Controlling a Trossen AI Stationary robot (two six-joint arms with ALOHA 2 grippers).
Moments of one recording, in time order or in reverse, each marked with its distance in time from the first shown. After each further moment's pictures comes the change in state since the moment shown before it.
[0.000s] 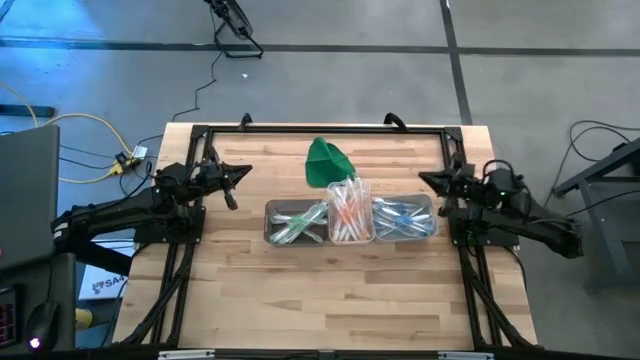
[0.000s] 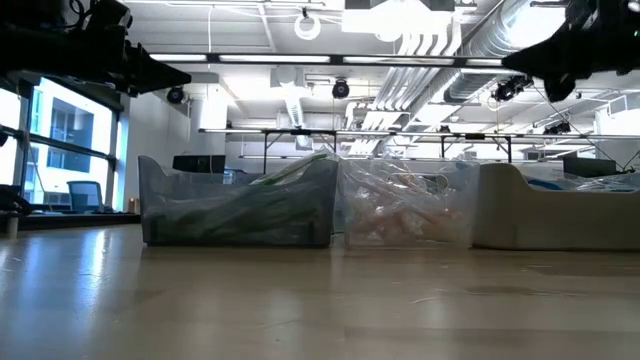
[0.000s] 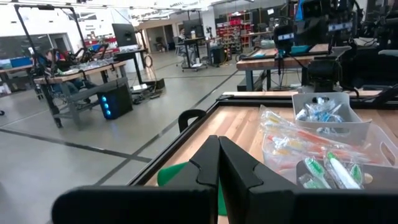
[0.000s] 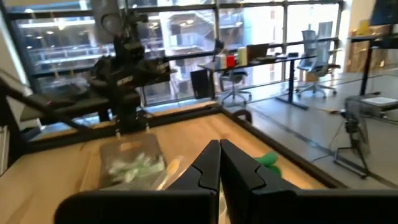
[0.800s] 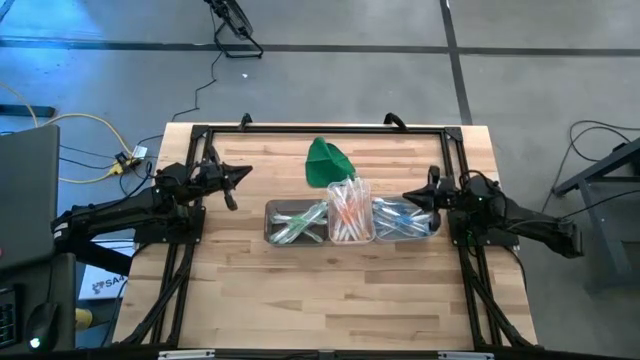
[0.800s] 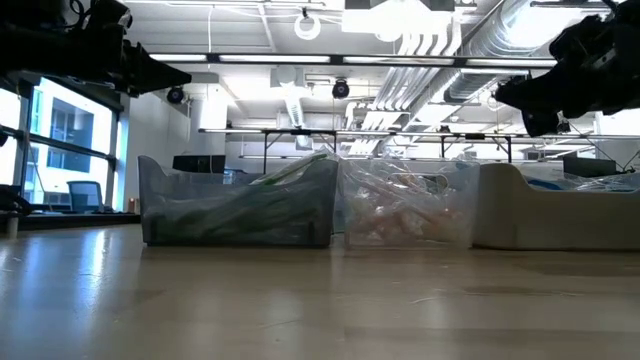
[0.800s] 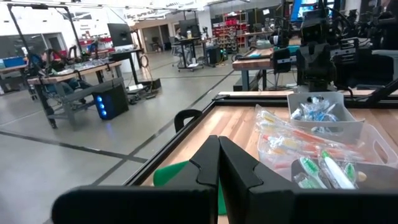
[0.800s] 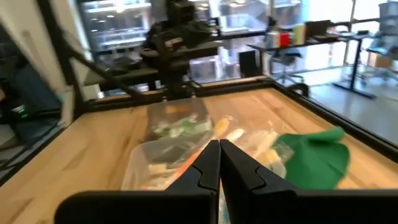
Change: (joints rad) left arm 0.000 0.000 0.000 -0.003 0.017 -0.001; right arm 0.000 0.005 -0.223 0.160 -0.227 0.004
